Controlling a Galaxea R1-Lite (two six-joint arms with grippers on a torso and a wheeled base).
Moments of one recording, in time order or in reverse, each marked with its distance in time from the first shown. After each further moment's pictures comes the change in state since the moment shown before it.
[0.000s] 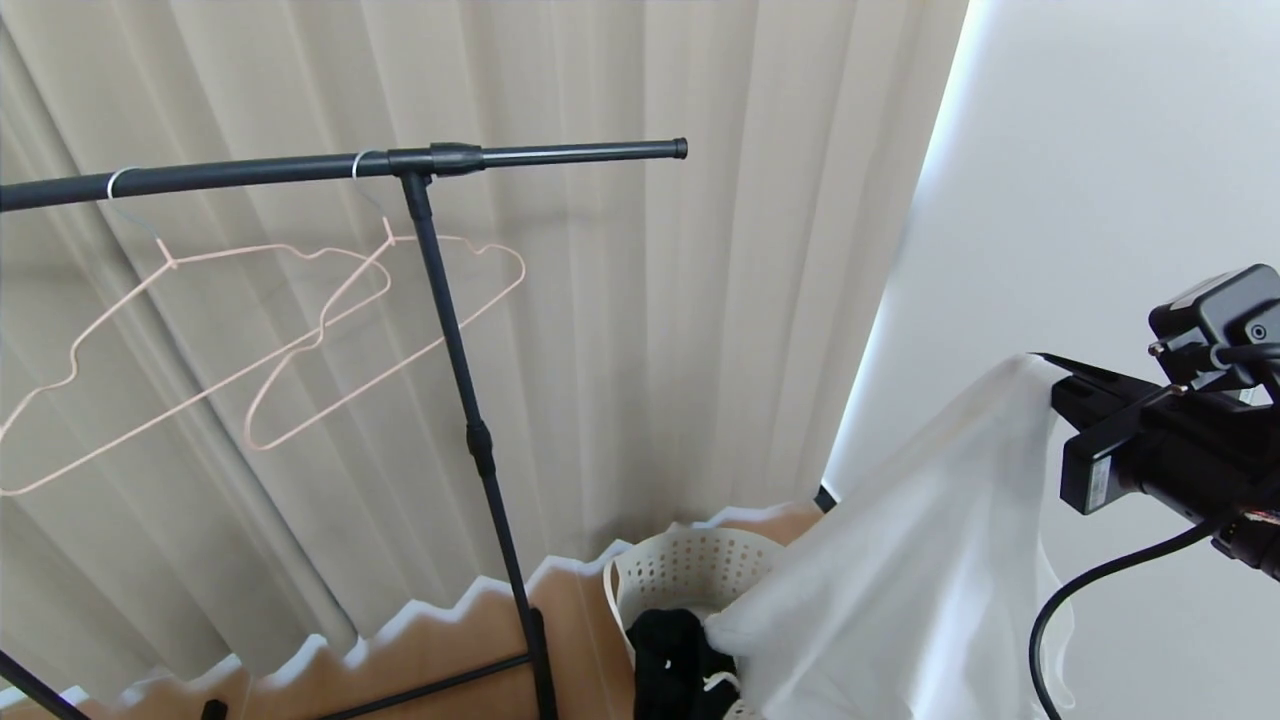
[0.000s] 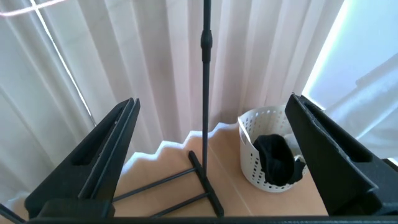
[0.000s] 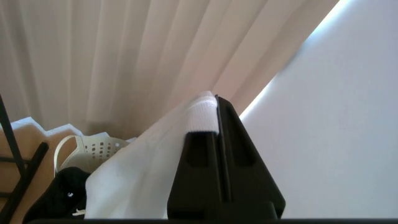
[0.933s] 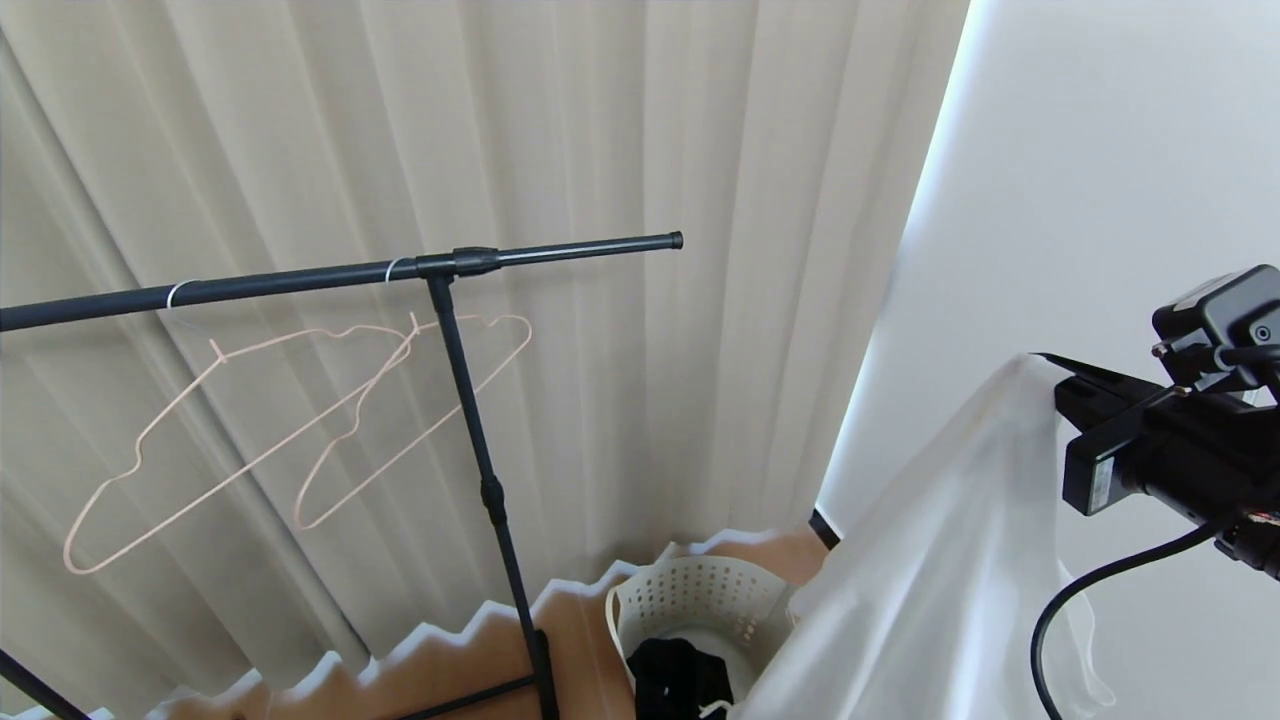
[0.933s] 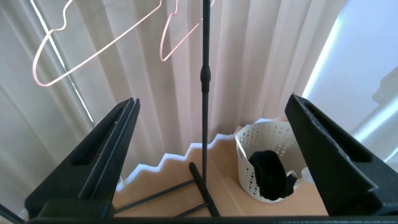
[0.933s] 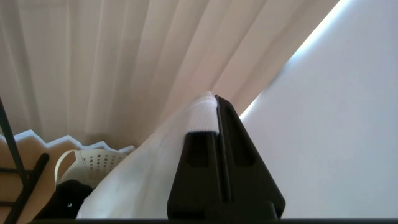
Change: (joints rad) left arm 0.002 0.000 0.000 -0.001 -0.002 0.002; right arm 0.001 -0.005 0.003 0.001 0.000 -0.001
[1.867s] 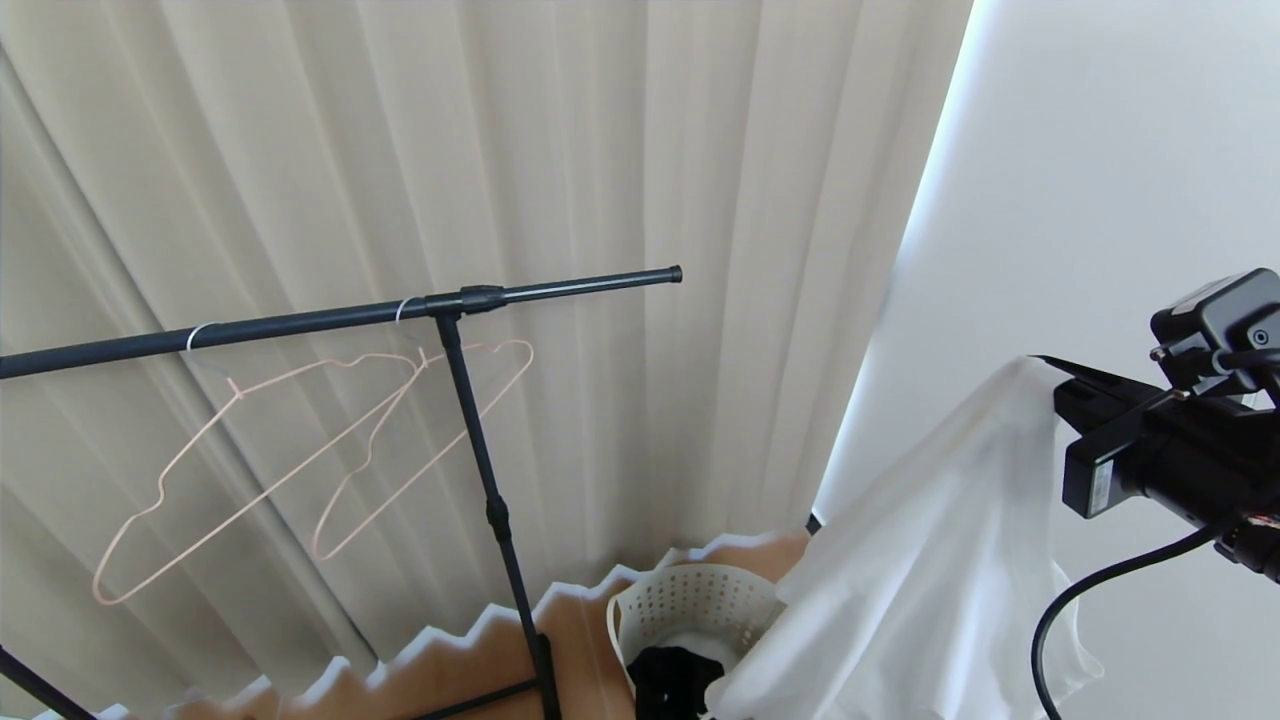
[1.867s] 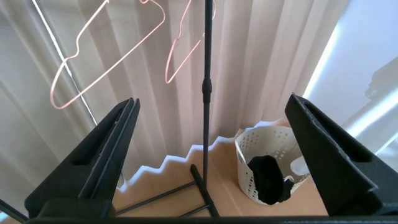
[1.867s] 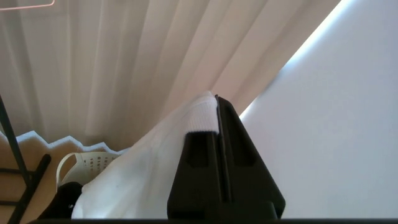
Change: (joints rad) left arm 0.000 0.000 0.000 -0.001 0.007 0.000; right arm 0.000 -0.001 0.005 -0.002 0.000 -0.003
